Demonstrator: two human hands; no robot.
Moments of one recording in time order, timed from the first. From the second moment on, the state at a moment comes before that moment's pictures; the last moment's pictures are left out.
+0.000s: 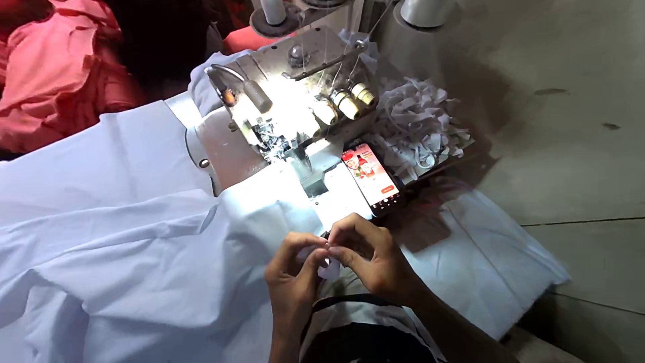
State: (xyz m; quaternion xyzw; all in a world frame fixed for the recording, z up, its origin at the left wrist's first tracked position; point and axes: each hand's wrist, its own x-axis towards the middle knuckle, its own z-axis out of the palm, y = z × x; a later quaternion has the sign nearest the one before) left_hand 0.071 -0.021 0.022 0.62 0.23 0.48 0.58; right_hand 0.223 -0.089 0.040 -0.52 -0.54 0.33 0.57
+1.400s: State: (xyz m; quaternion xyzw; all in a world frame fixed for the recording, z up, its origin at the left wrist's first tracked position) left_hand 0.101 -0.009 0.044 0.73 0.18 0.29 0.58; right_hand 0.256 -0.125 0.019 -0.49 -0.48 0.36 0.64
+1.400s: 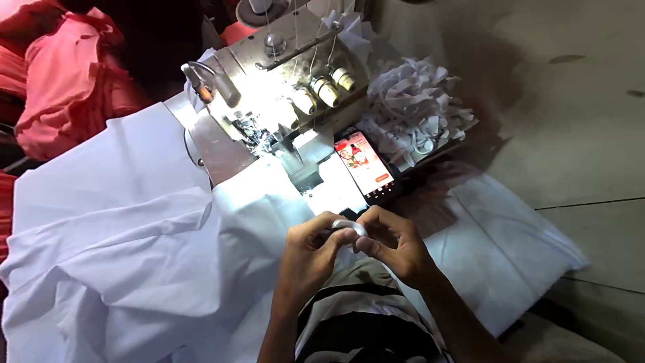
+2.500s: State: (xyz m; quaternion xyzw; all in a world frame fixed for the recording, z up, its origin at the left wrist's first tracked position) left_hand 0.227 0.003 0.143 0.88 -0.03 0.19 0.43; right_hand 0.310 -0.157 0.046 -0.55 -0.38 0.01 0.74
